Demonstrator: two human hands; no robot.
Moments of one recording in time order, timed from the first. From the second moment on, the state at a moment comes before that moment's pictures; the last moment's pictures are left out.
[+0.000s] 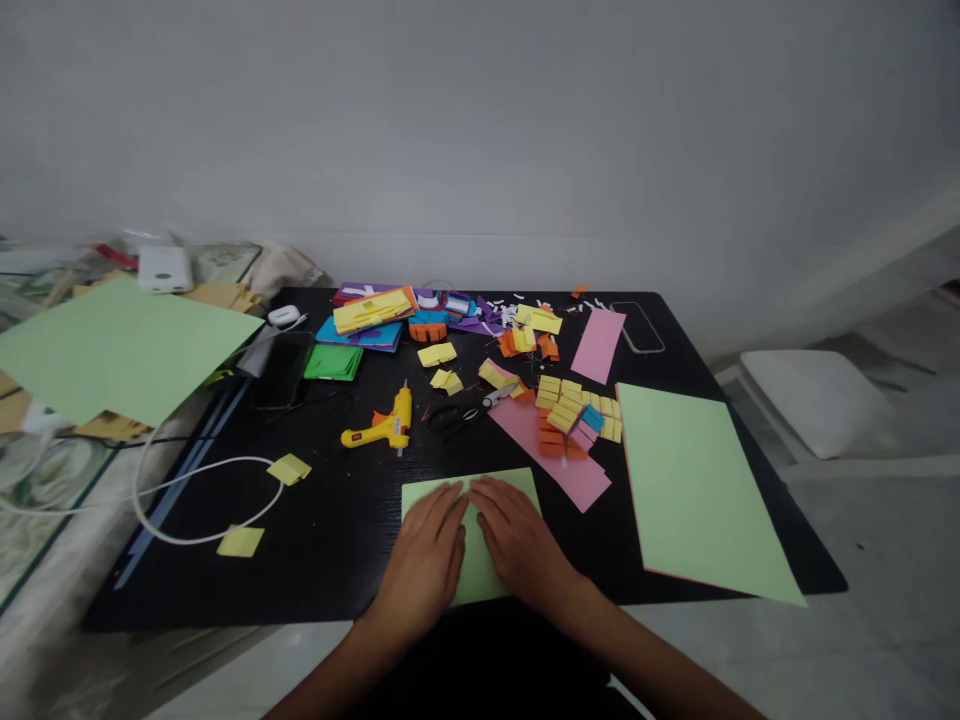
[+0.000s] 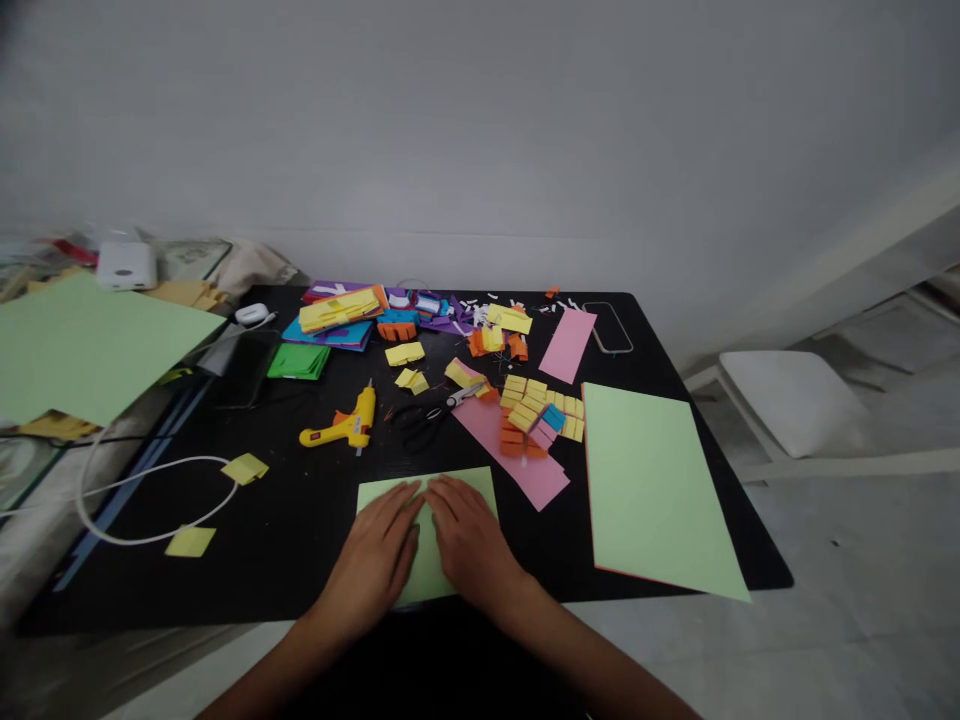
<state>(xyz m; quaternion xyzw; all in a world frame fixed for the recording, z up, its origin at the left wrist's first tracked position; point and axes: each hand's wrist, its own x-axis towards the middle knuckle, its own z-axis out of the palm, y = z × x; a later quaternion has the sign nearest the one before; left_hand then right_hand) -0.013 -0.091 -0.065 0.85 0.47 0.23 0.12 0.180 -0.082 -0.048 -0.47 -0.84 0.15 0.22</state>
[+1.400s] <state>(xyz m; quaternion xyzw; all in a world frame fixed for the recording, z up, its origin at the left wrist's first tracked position) -0.030 -0.085 -0.055 0.83 0.49 0.20 0.17 0.242 -0.041 -0.049 -0.69 -0.70 0.12 0.16</state>
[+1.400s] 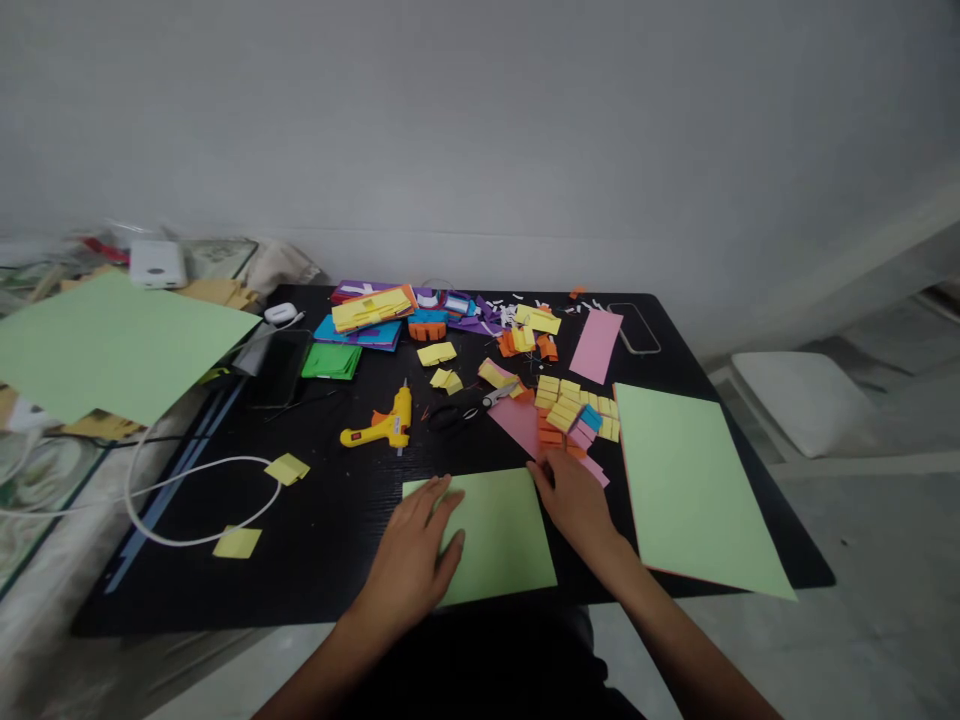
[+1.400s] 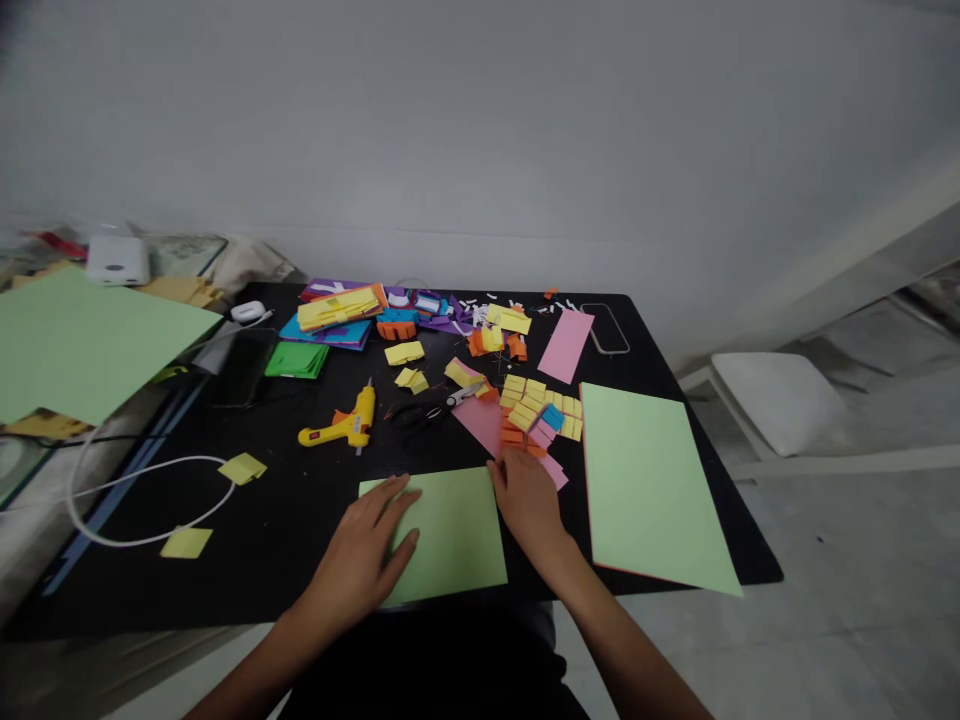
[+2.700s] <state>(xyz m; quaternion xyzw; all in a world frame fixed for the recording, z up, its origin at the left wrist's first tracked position) -0.086 -0.035 -0.008 0.65 0.71 -0.02 0.26 0.197 -0.050 -0.043 -0.56 -0.79 0.21 0.14</state>
